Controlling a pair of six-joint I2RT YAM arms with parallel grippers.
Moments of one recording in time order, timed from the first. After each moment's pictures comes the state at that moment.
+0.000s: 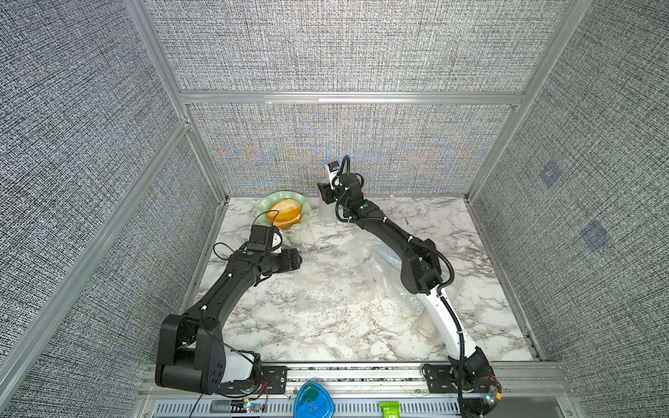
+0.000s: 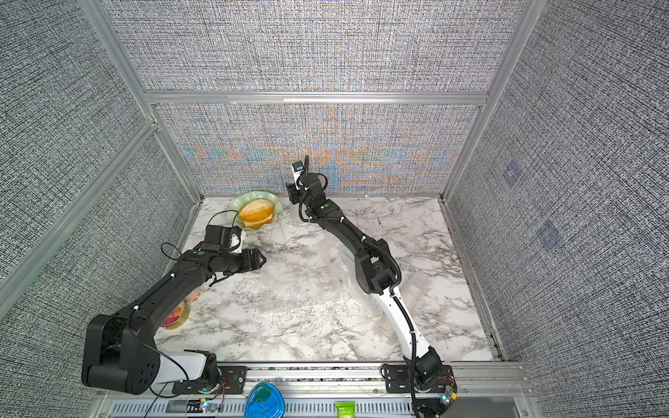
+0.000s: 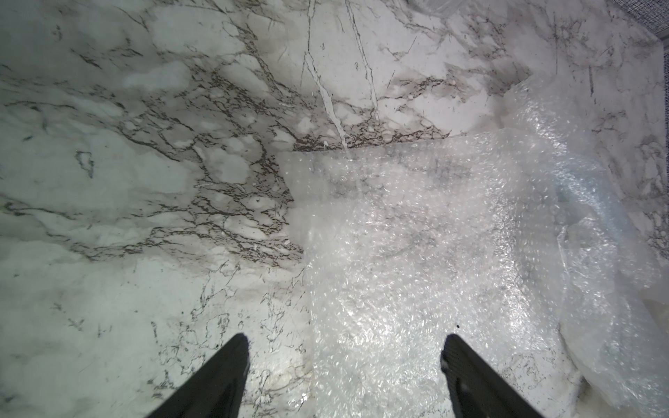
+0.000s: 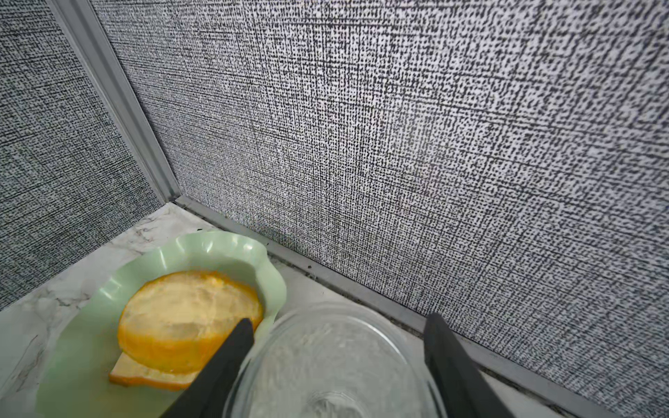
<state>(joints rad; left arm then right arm) -0.19 1.35 0.91 -0.55 0.27 -0.33 0.59 2.60 2.47 -0.04 0.06 0.03</state>
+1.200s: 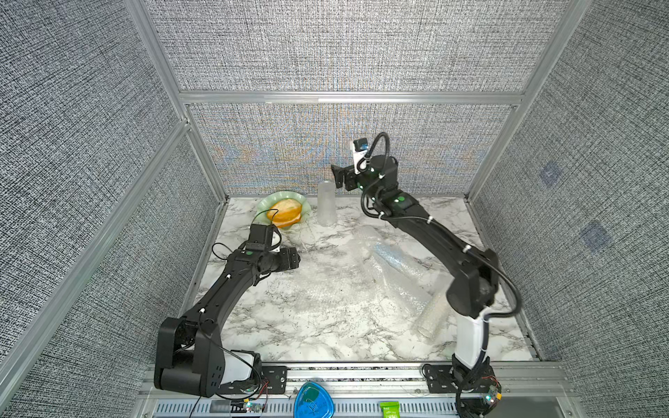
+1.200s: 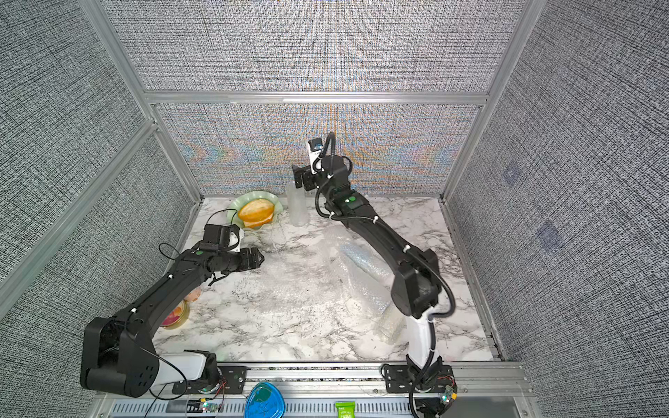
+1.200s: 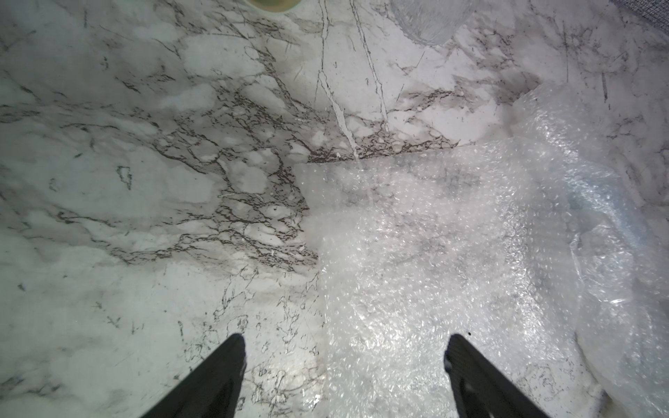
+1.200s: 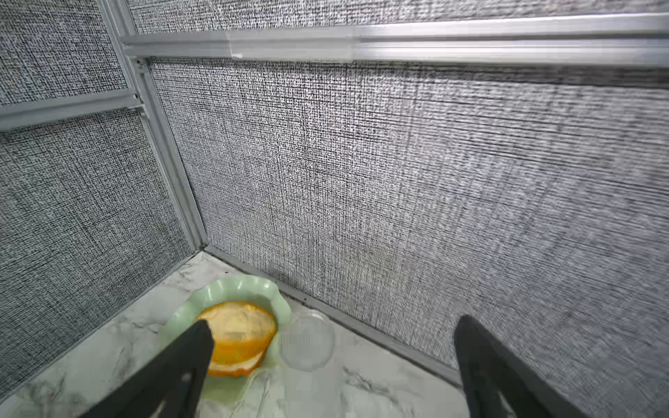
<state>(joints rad) -0.19 1.33 0.92 -0.56 0.23 -0.32 0.59 1.88 1.85 -0.05 0.11 0.03</state>
